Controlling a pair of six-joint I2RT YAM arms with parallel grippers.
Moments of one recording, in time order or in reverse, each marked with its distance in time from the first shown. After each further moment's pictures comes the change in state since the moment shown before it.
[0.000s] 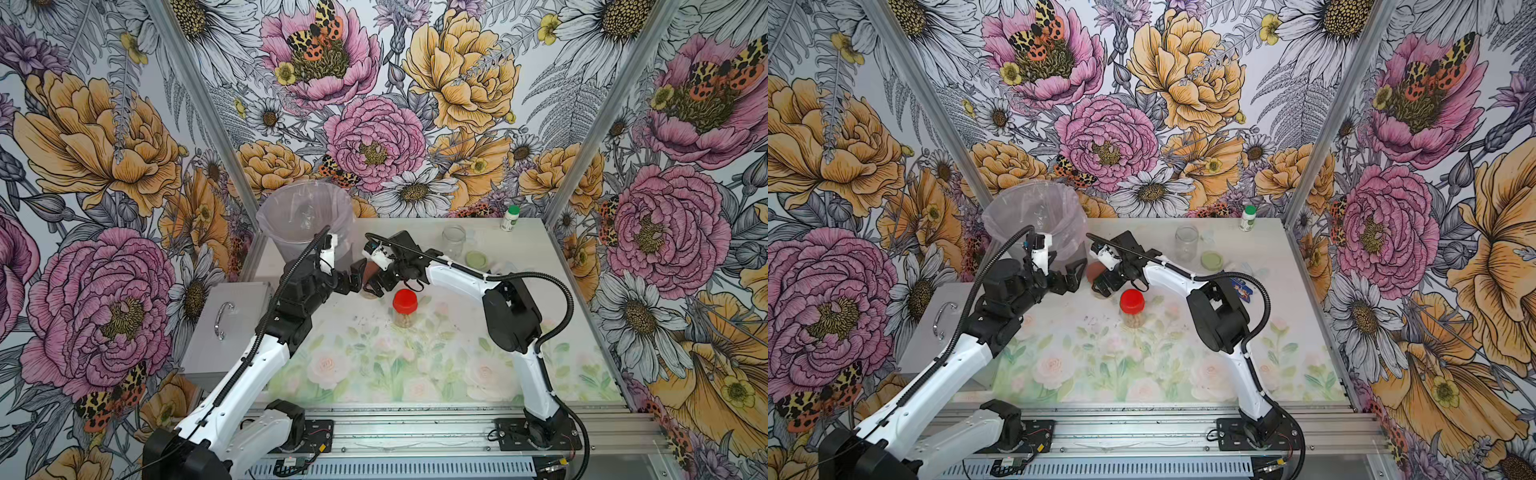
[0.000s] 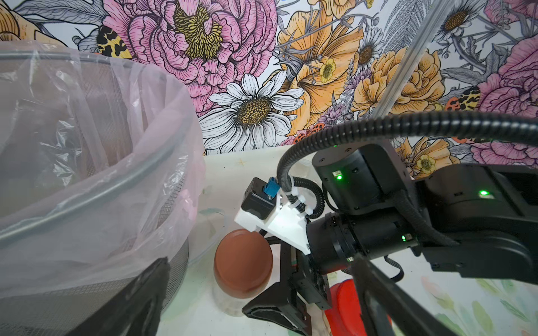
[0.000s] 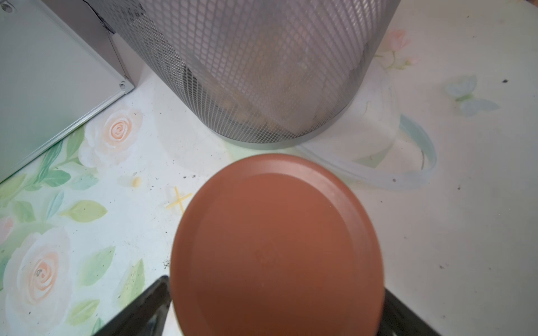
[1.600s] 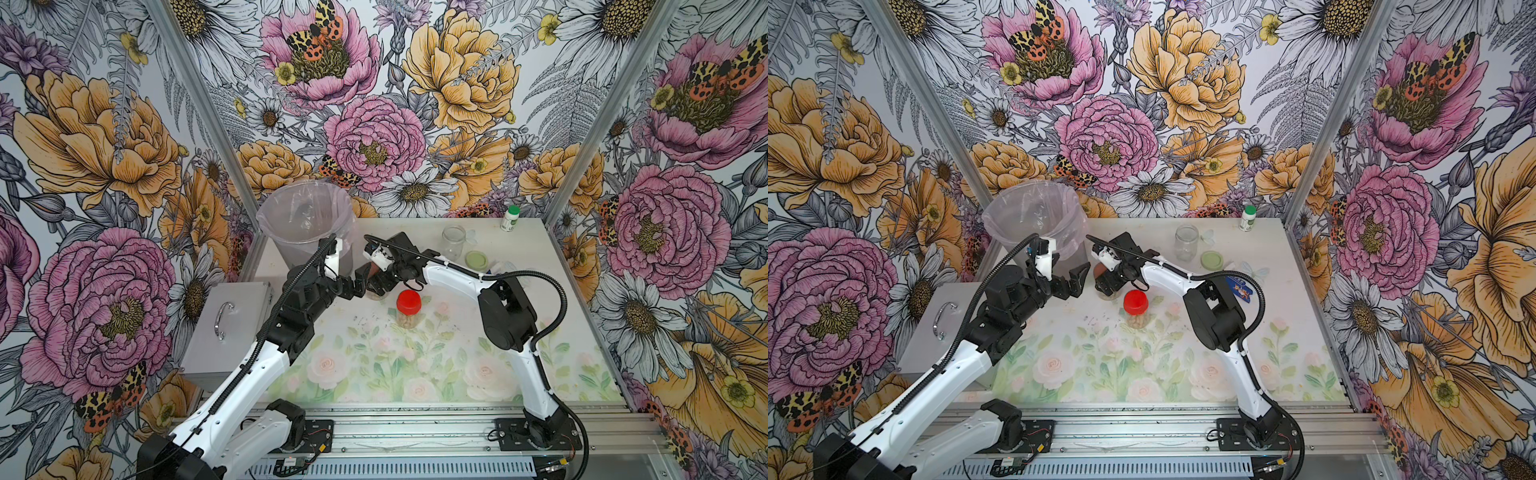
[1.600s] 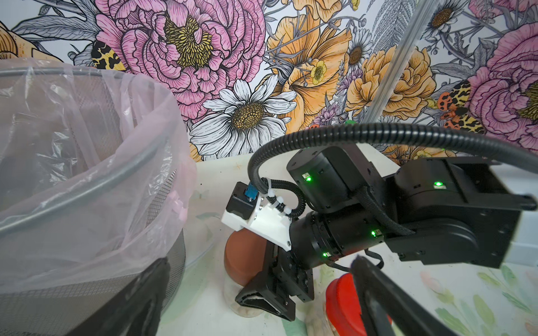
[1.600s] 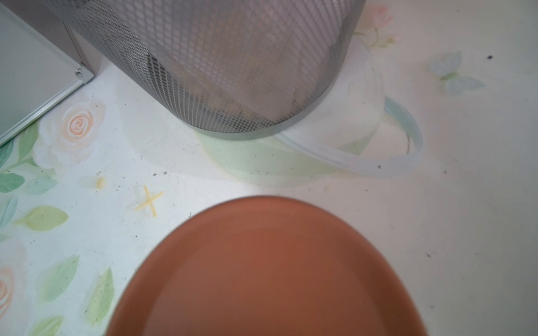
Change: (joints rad) left arm -0.063 -0.024 -0.015 0.014 -0.055 0.014; right arm -0.020 0.002 -0.006 -0.022 0.066 0.017
